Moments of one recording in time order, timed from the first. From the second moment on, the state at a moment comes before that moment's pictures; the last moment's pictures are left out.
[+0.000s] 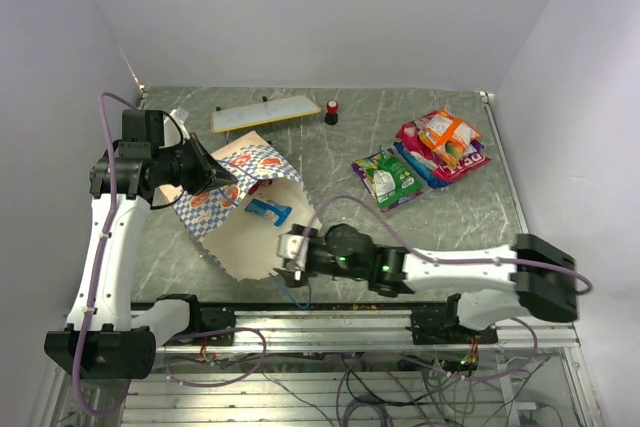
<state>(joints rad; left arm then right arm) -0.03 1.10 1.29 -1.02 0.55 -0.63 1.28 1.29 0.66 0.40 -0.06 -0.38</state>
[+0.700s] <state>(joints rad) -0.03 1.12 1.33 -1.04 0.56 -0.61 1.21 2.09 1.21 0.47 0.38 -0.61</state>
